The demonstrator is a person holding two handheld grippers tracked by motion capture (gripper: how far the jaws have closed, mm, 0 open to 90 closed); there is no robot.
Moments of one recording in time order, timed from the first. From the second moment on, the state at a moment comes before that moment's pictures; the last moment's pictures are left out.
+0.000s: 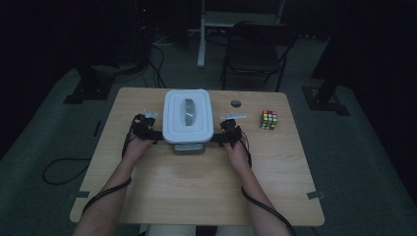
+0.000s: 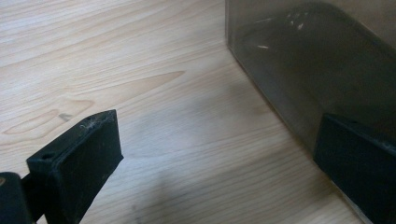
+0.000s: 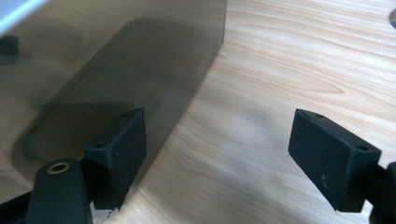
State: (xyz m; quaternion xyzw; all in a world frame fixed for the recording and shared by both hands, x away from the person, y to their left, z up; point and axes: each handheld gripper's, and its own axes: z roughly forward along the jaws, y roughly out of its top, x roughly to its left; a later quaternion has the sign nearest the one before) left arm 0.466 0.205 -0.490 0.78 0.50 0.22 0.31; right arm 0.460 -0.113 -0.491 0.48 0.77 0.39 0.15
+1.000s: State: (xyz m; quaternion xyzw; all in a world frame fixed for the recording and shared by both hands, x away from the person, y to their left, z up) left arm 0.444 0.155 -0.493 0.81 0.46 0.21 0.31; right arm 0.409 -0.168 -0.492 0.48 0.76 0.40 0.16
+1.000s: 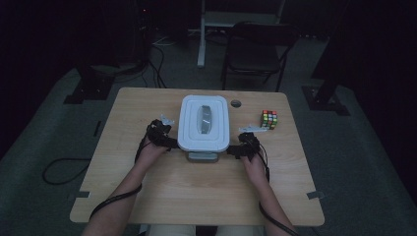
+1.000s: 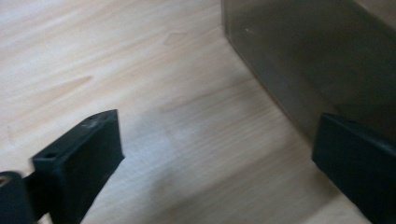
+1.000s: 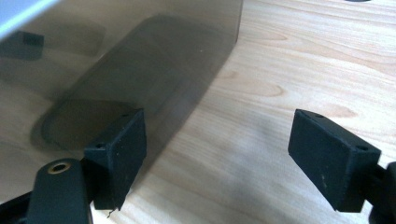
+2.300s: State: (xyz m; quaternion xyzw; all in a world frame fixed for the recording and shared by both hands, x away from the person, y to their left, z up) left arm 0.489 0.155 -0.485 0.78 0.48 0.19 0.34; right arm 0.467 -0.175 -0.494 0.50 0.74 0.42 0.17
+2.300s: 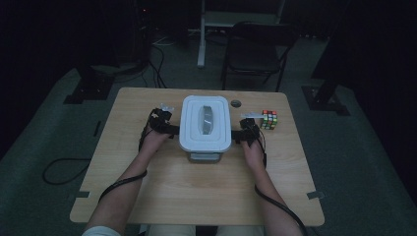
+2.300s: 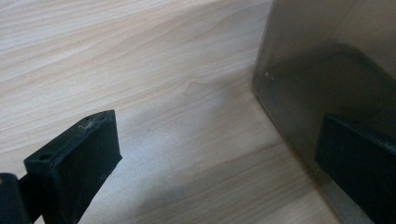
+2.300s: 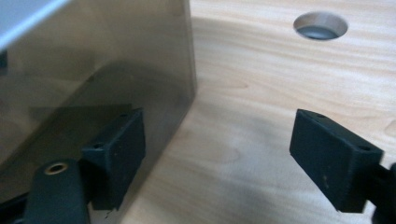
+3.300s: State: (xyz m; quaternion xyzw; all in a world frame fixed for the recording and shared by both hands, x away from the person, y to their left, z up) left arm 0.419 0.144 -0.480 0.82 0.44 0.19 0.31; right arm 0.400 -0.193 -0.493 0.46 0.76 0.45 0.13
